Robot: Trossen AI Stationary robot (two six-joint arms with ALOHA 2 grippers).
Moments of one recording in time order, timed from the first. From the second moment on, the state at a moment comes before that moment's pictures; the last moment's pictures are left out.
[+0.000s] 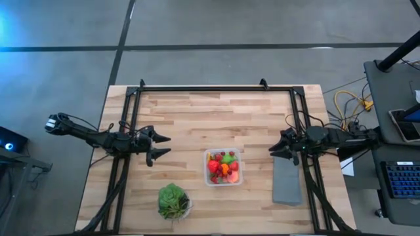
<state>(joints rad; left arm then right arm) -0.29 0.37 0.00 0.20 -0.40 -0.38 0.10 0.00 0.12 -0.38 -0.11 0.63</state>
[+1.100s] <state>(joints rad) -0.24 0.24 0.00 0.20 -0.40 -0.38 0.05 0.00 0.12 -0.38 -0.11 0.64</state>
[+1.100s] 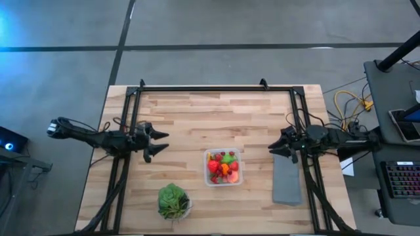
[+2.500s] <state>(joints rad) 0.12 0.03 0.00 0.20 -0.40 -0.38 -0.01 0.00 0.11 -0.36 -0.11 0.64</state>
